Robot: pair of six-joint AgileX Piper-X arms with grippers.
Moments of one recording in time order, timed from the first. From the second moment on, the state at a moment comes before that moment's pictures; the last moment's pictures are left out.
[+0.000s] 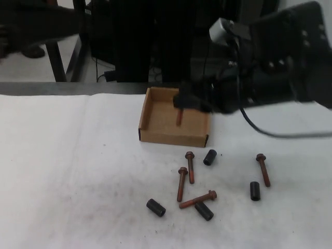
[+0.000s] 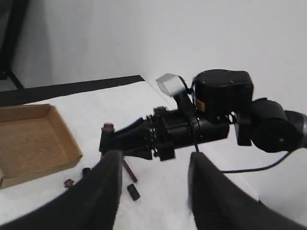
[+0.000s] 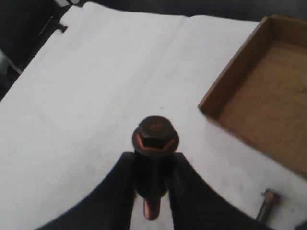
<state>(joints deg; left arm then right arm) -2.9 54.7 -56.6 28.4 52.0 -12.2 27.8 91.0 -65.6 16.3 -21.6 18.0</state>
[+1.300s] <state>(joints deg) 2.0 50.8 -56.6 35.1 52.0 -11.6 21.8 133.3 -119.4 56.0 -17.2 12.1</state>
